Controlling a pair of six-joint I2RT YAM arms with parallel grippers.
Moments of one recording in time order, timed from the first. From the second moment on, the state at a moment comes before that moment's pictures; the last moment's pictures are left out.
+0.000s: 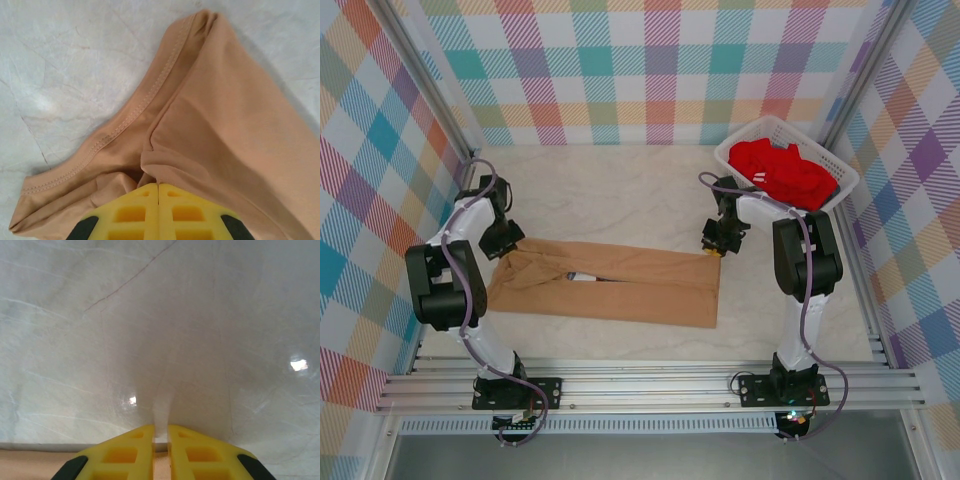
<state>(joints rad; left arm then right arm) 0.13 1.77 1.30 -0.98 -0.15 -0.52 0.28 2.00 1.38 -0.83 -0.19 0.64</state>
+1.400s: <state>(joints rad) -0.01 1.53 1.16 -0.99 -0.26 -0.57 0.28 2.02 1.40 -0.86 -0.19 0.64</state>
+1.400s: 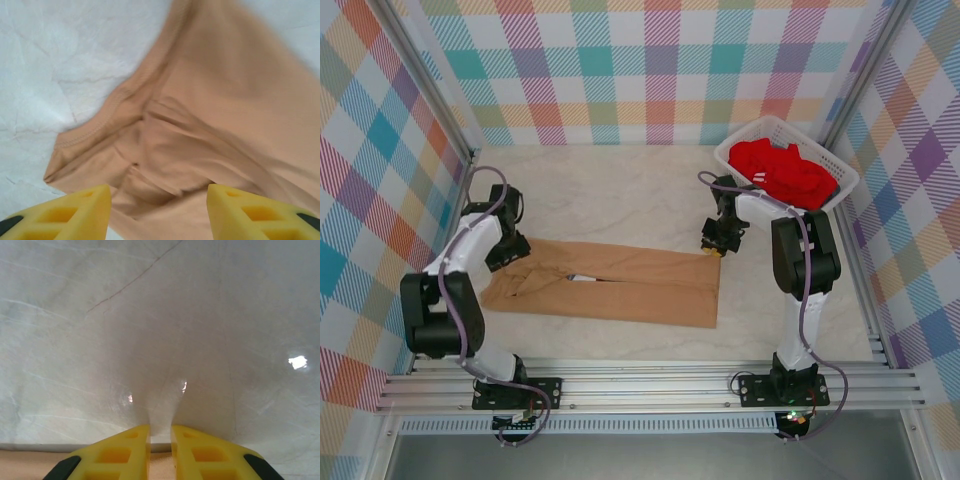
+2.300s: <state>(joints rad) -0.10 1.69 1.16 -0.91 -0.03 -0.55 0.28 2.02 1.40 -0.86 -0.20 0.64</state>
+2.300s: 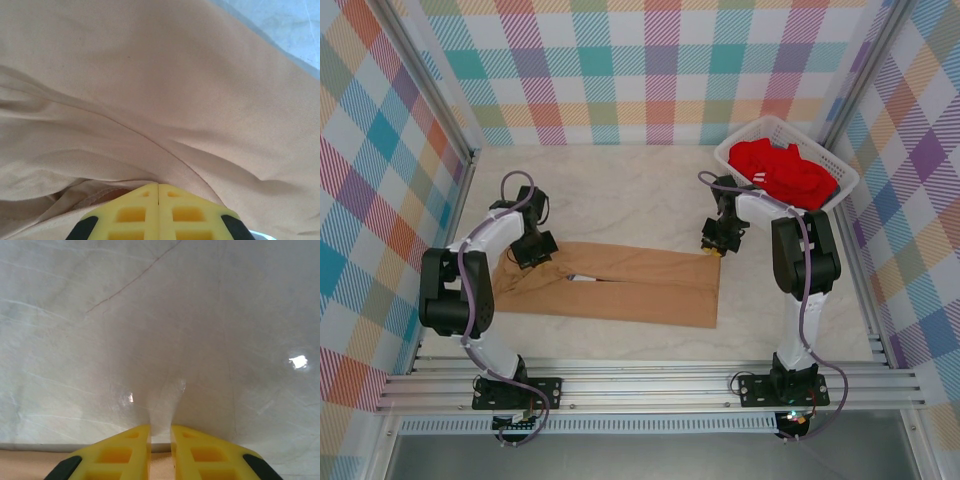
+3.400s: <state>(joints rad) -0.20 1.41 1.01 -1.05 0.05 -0.76 0.28 2.02 1.40 -0.86 -0.20 0.64</state>
